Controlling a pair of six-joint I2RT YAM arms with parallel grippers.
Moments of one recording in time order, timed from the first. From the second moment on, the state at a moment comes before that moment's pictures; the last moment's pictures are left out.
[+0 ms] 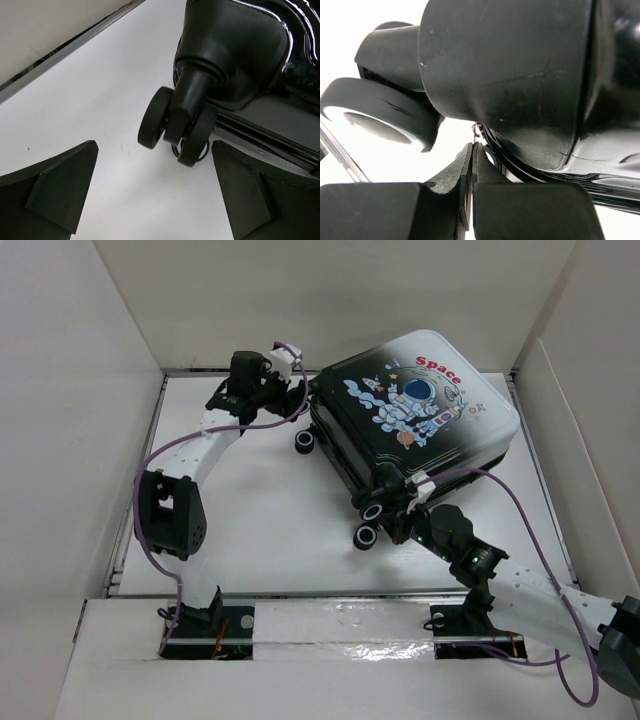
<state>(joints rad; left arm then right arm) -0.29 1.76 1.52 -0.28 0.27 0.23 0.81 0.78 0.31 0.23 0.02 0.33</state>
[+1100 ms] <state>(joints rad) -0.36 1.76 1.27 0.21 0.15 0.10 0.65 0.73 0.35 0.10 -0.14 0.31</state>
